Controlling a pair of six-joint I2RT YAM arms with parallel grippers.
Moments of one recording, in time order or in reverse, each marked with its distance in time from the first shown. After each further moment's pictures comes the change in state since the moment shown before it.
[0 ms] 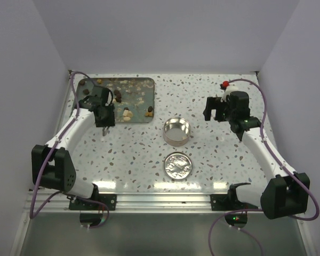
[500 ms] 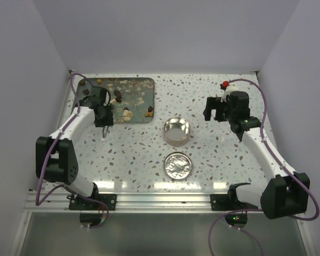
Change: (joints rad) left arm 0.059 0.084 -0.024 0.086 0.021 0.005; right arm 0.000 0.000 -0.001 0.000 0.001 0.000
